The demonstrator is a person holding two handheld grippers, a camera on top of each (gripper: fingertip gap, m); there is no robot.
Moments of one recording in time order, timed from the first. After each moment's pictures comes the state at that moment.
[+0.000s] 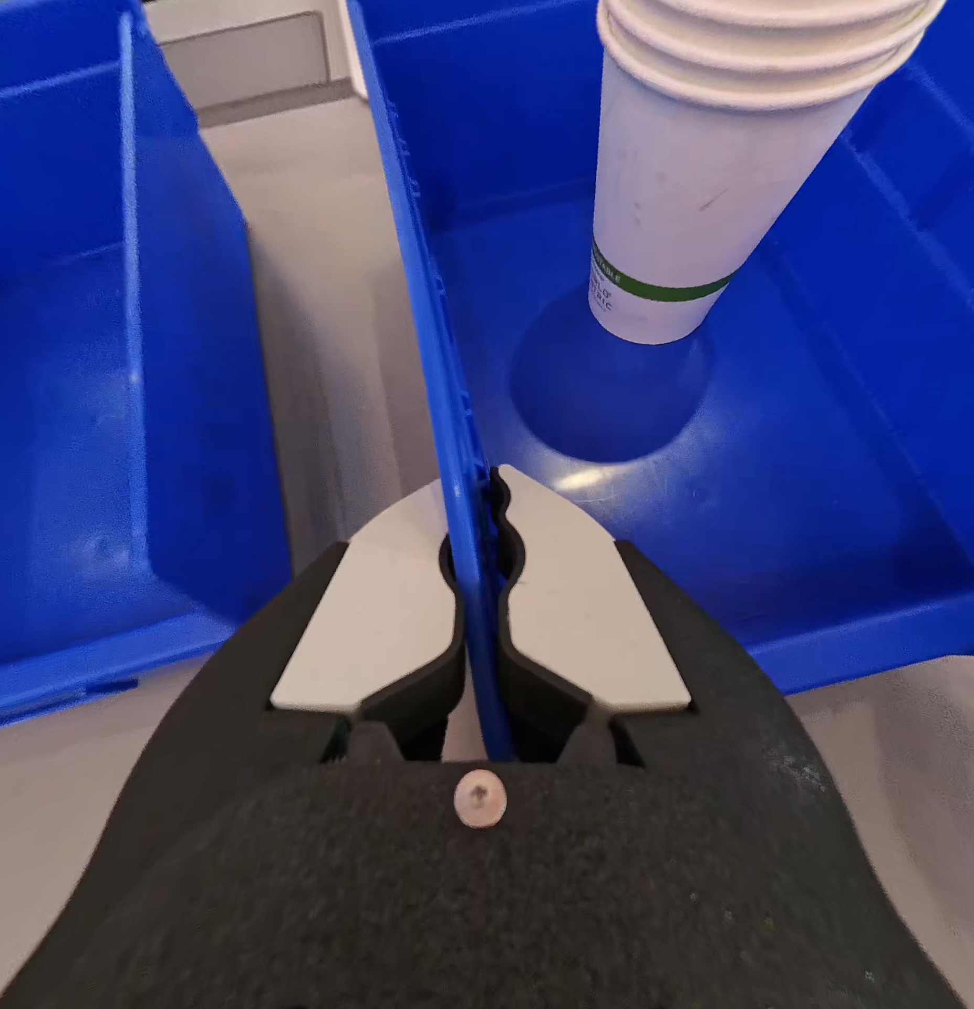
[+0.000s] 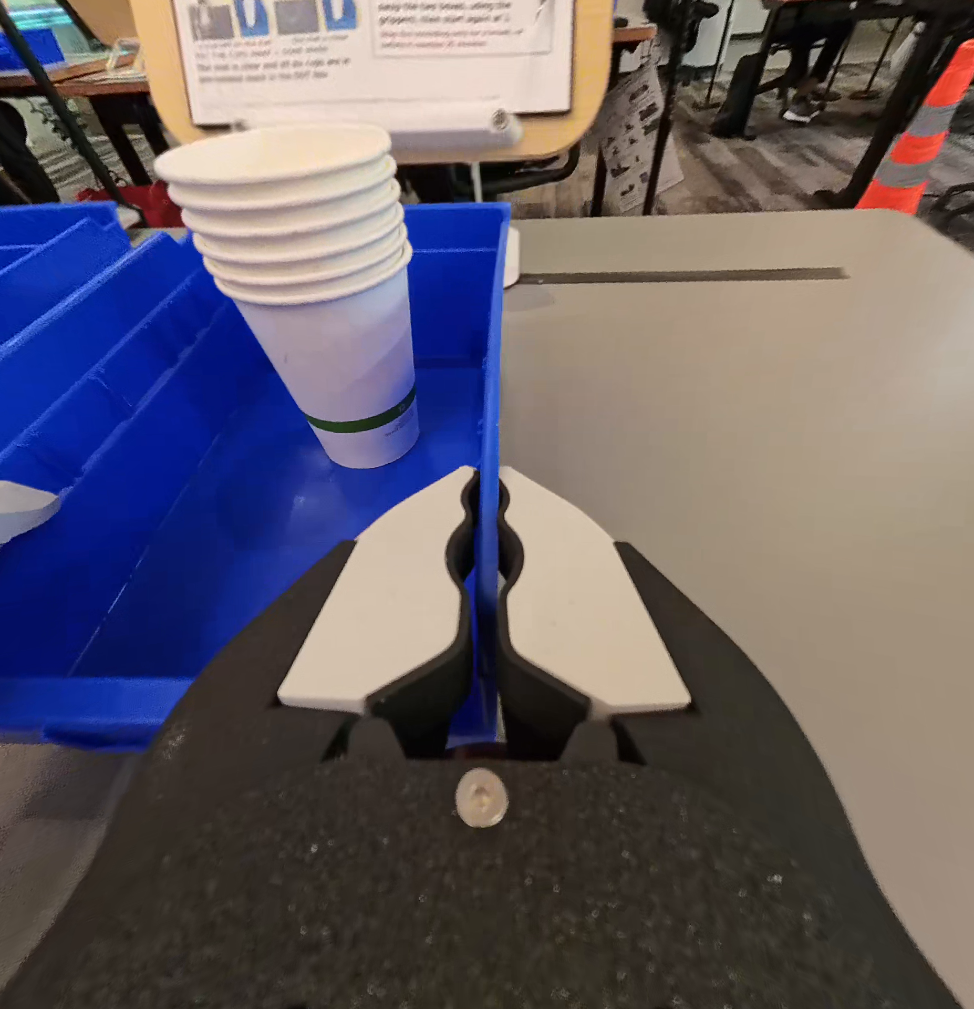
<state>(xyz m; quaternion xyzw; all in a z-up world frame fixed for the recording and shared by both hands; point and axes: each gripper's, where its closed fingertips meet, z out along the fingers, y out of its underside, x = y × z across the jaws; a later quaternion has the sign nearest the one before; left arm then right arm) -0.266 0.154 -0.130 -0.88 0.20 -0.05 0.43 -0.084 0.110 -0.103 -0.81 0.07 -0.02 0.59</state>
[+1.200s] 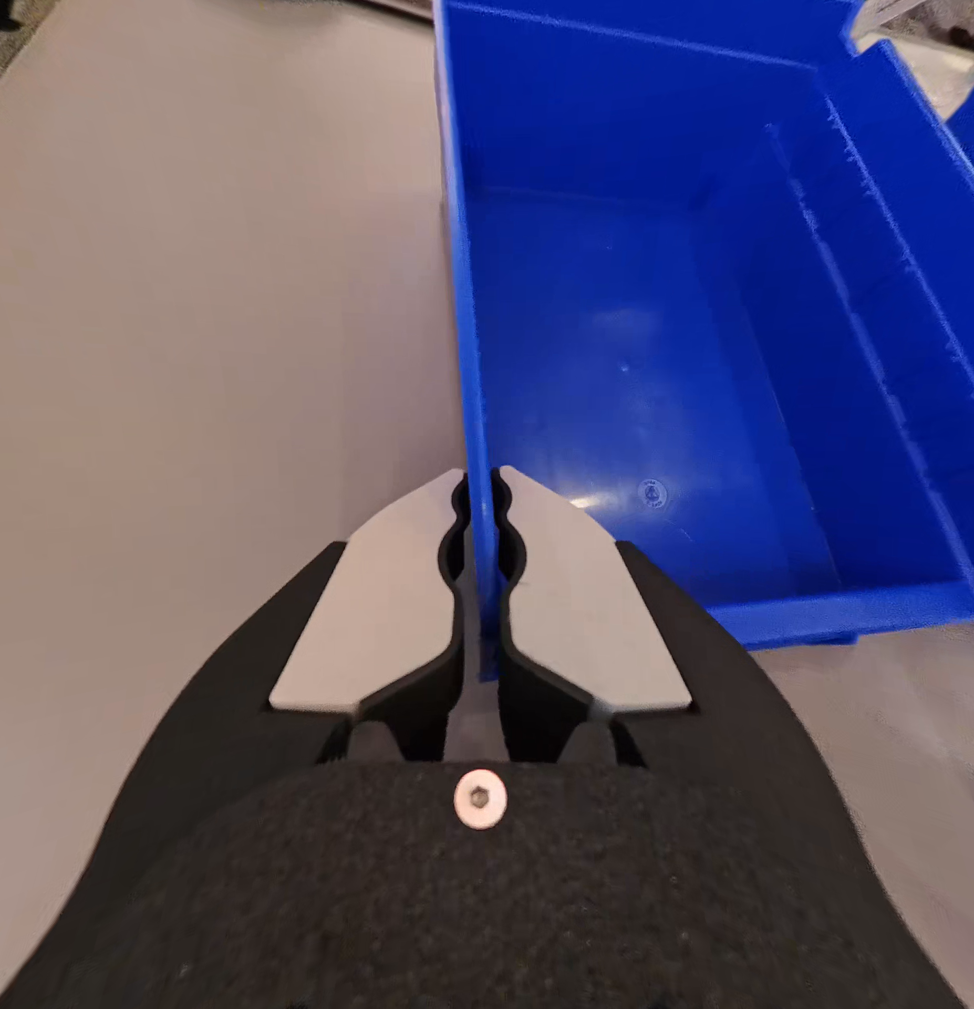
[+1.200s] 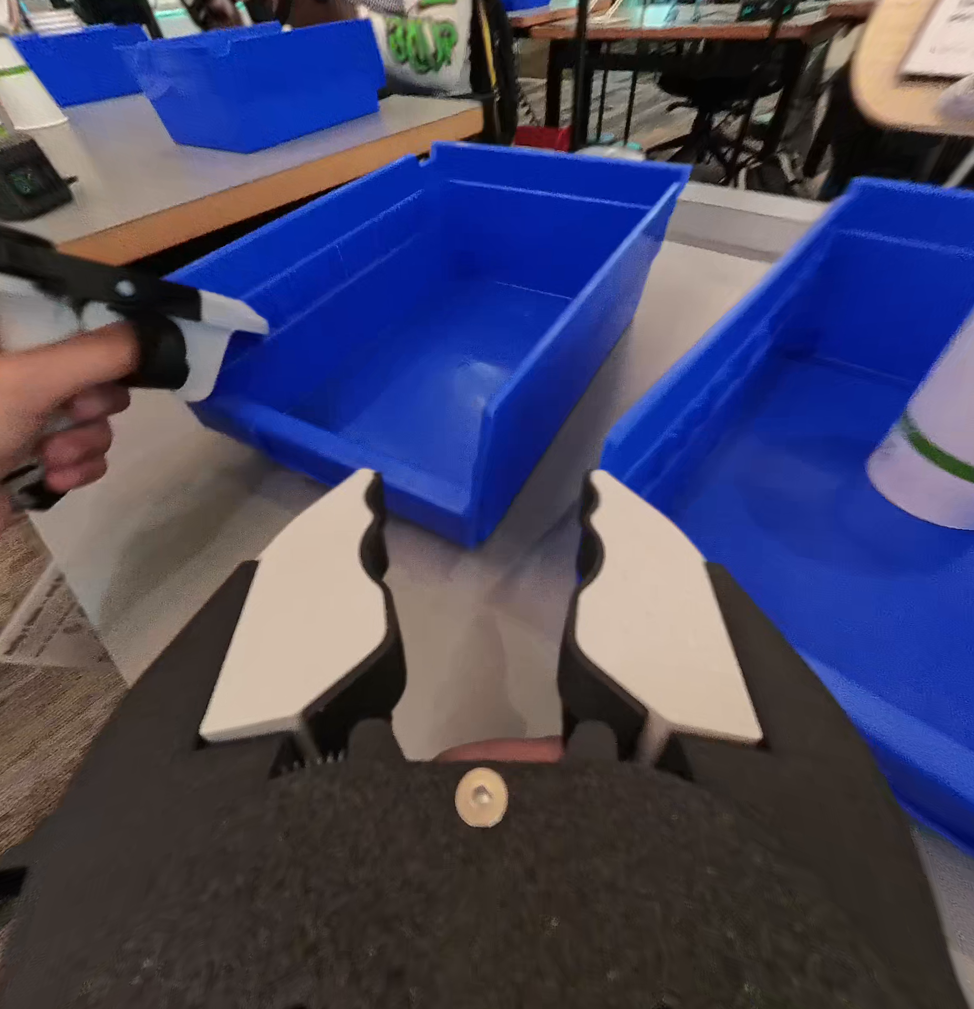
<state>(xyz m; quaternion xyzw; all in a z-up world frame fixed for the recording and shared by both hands) -0.555 0.157 -0.134 -0.90 0.03 -0.09 0.43 -0.356 0.079 -0.103 -0.79 -0.18 0.17 0.56</state>
